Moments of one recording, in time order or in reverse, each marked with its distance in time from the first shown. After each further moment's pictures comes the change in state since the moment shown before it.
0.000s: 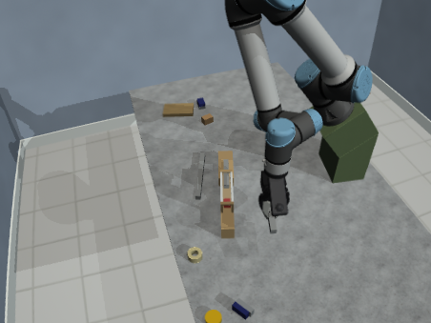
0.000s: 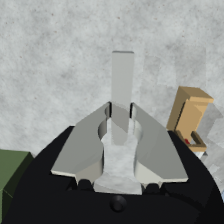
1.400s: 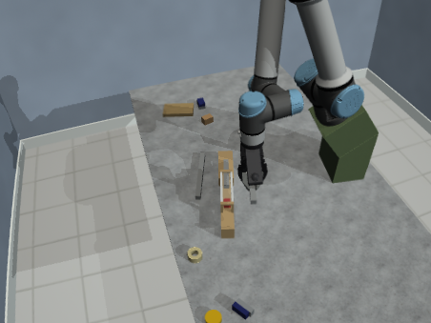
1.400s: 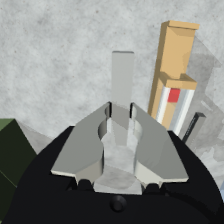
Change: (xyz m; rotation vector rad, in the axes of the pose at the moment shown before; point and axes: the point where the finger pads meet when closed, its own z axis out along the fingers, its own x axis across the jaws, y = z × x) arm 0.053 0.108 -0.024 -0.026 -0.037 0.021
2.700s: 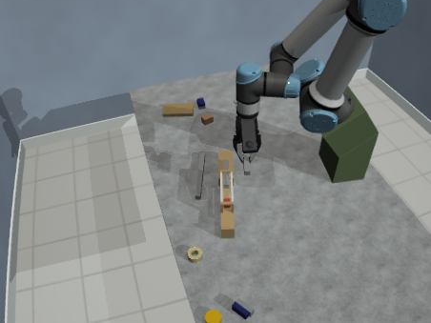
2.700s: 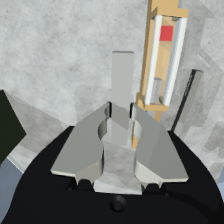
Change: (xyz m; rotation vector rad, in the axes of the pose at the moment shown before) arm 0.014 0.101 -0.032 0.024 0.037 0.005
